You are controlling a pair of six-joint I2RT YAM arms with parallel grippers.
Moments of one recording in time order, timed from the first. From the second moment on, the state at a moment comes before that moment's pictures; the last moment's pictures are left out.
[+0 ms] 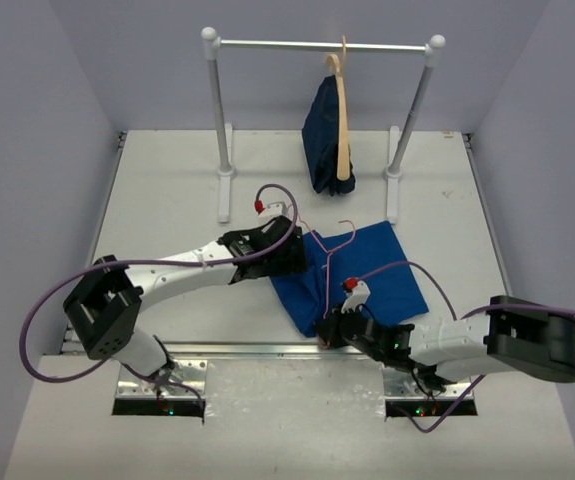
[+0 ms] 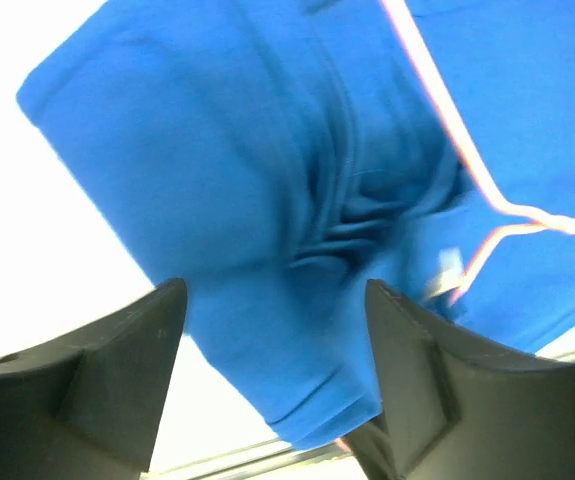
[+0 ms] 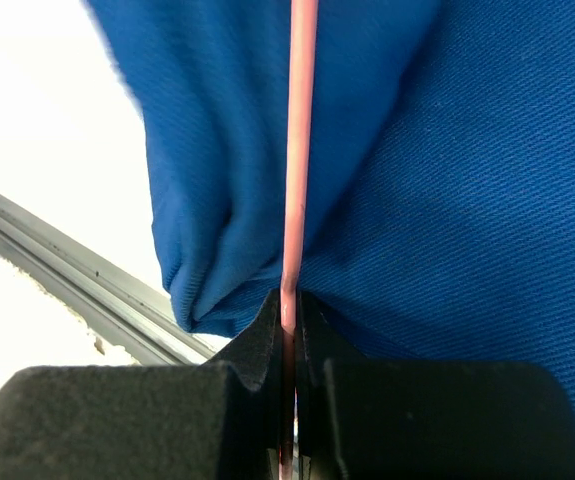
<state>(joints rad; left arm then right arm) -0.85 1.51 1.00 -0.42 -0.28 -0.91 1.24 1.22 0.07 0.51 0.42 0.99</state>
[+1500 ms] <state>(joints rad) -0.82 1.27 0.83 -0.37 -0.25 -1.04 1.26 1.21 0.26 0.12 0.34 0.65</state>
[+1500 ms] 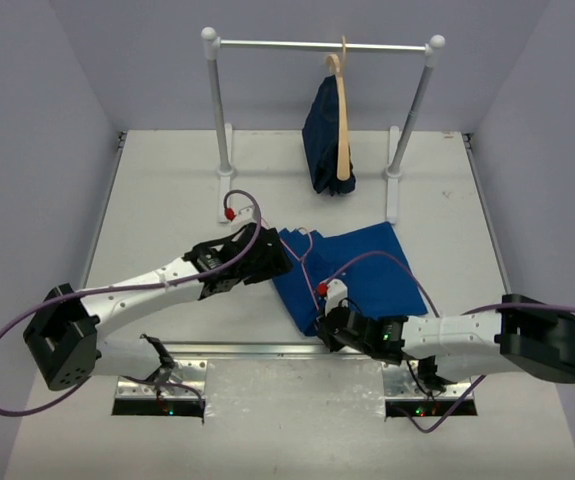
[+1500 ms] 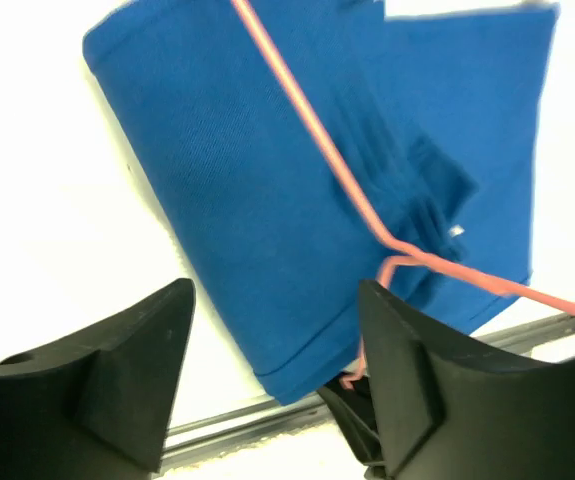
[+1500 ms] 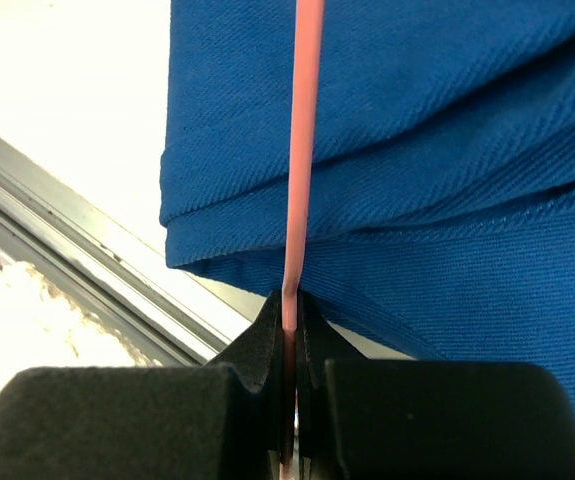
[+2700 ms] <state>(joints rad) -0.64 1.28 0.78 -0.37 -0.20 -1.31 1.32 1.48 0.45 0.15 0.45 0.65</state>
